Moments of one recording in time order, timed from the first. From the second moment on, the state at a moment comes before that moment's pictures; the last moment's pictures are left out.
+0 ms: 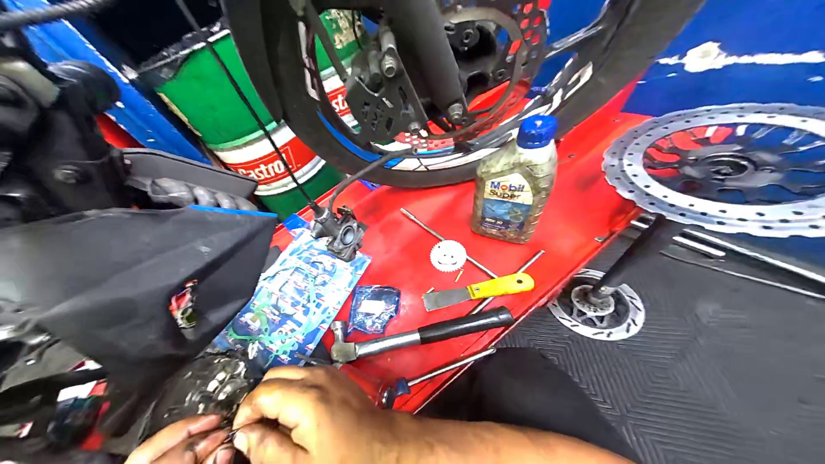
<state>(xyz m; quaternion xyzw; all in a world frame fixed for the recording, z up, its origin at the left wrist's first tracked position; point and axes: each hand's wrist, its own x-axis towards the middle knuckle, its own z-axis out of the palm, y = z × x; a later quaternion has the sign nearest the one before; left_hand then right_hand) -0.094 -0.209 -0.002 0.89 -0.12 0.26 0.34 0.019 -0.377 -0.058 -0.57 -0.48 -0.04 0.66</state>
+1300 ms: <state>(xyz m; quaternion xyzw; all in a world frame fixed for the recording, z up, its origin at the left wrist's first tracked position) -0.026 -0.144 0.132 0.84 0.22 0.17 -0.47 0.011 -0.382 -0.080 -0.70 -0.54 -0.07 0.47</state>
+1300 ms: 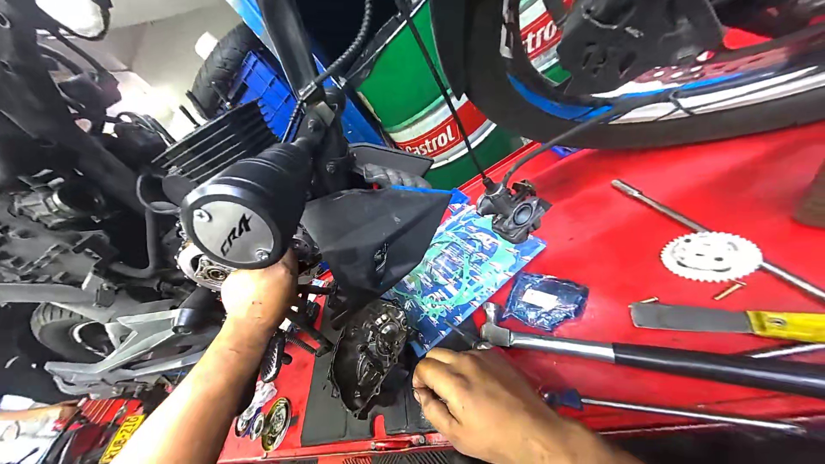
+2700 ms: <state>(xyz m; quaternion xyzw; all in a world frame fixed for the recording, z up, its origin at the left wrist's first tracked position) -0.035 -0.115 0.120 0.80 0.04 0.21 -0.56 0.010 -0.379 -0.085 -0.68 -0.59 -0.07 0.43</state>
